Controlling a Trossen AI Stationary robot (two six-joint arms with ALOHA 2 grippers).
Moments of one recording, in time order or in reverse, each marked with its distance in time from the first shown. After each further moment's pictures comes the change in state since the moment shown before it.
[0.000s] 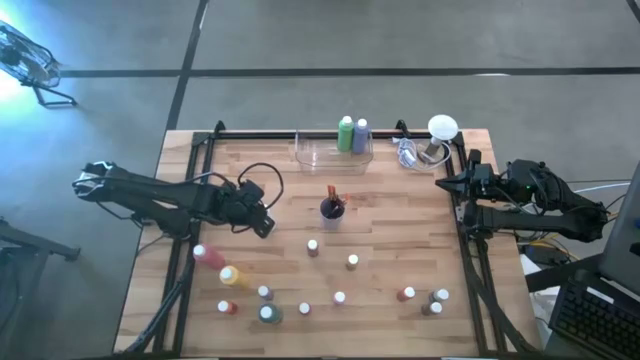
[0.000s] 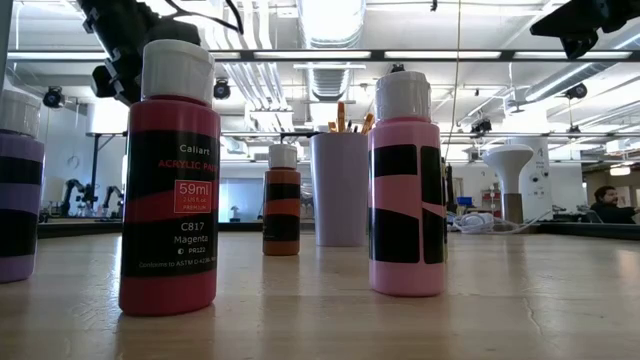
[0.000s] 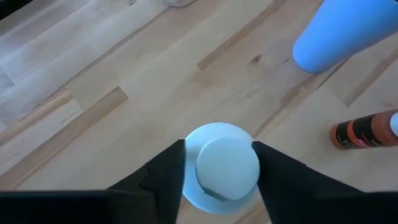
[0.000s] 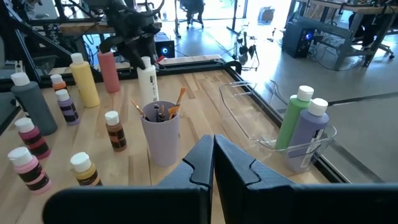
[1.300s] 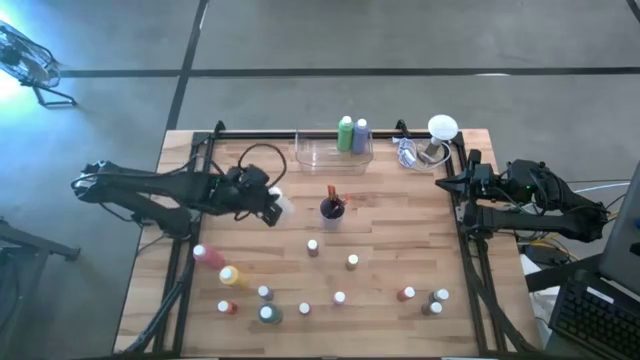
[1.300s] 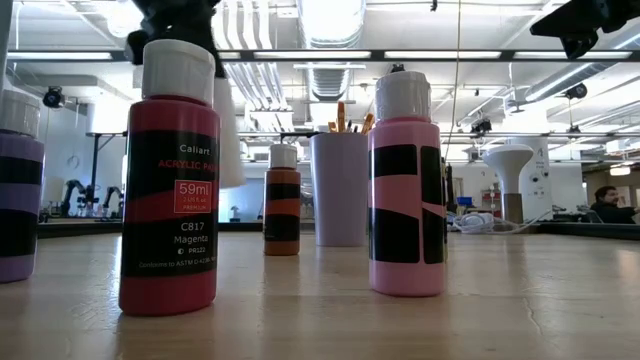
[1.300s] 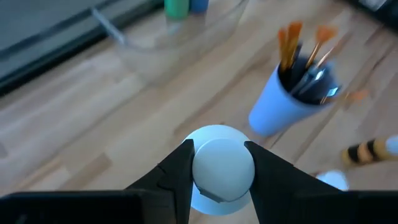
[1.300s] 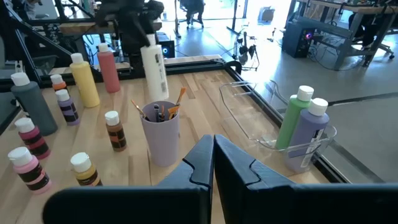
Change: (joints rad) left arm 0.038 -0.003 0.179 0.069 -0.077 0.142; right arm 0.000 0.000 0.000 0.000 0.000 0.001
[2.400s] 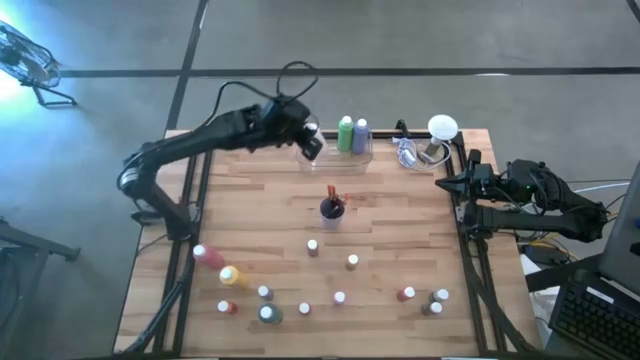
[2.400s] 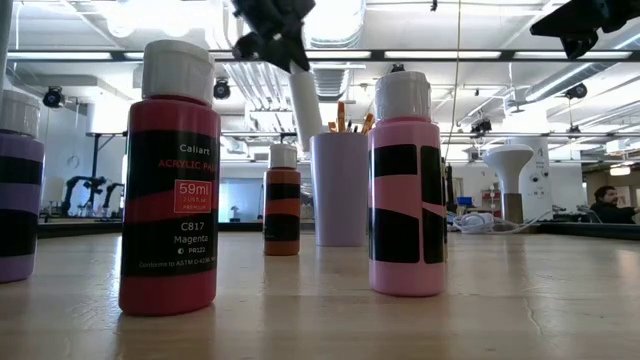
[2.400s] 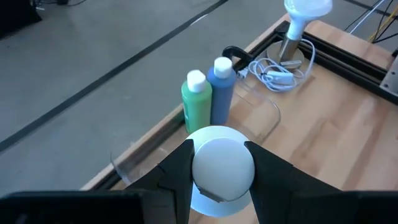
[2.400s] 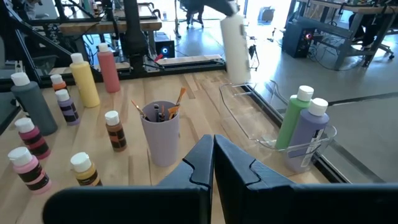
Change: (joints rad) left arm 0.470 0.396 0.539 0.136 0.215 0.547; right arm 0.000 0.000 0.000 0.000 0.000 -0.001
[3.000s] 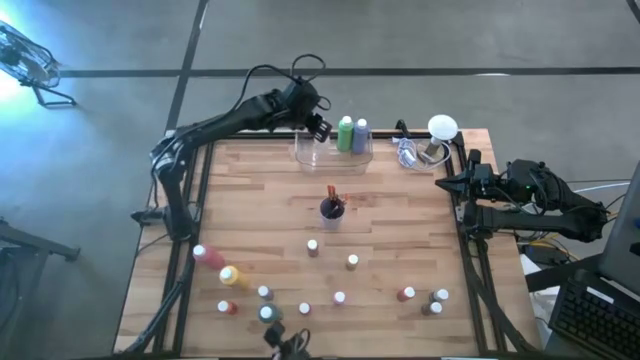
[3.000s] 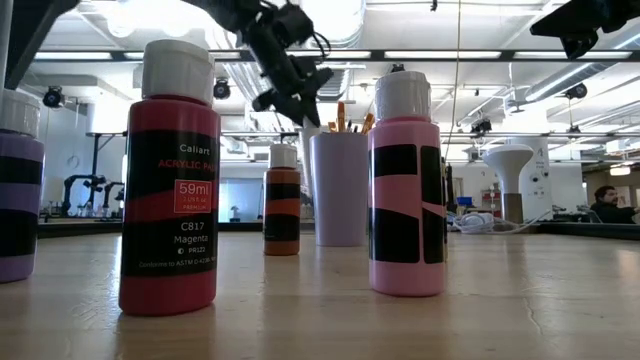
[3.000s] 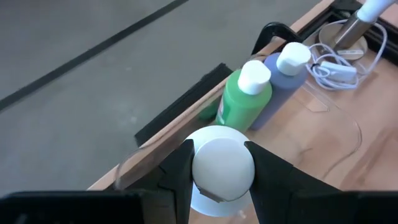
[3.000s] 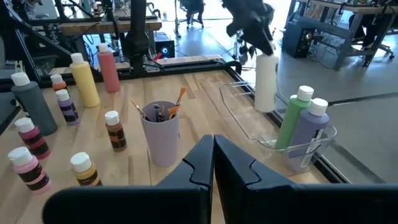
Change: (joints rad) left arm 0.202 0.253 0.083 0.075 0.161 0.030; right arm 0.000 0.000 0.000 0.000 0.000 0.000
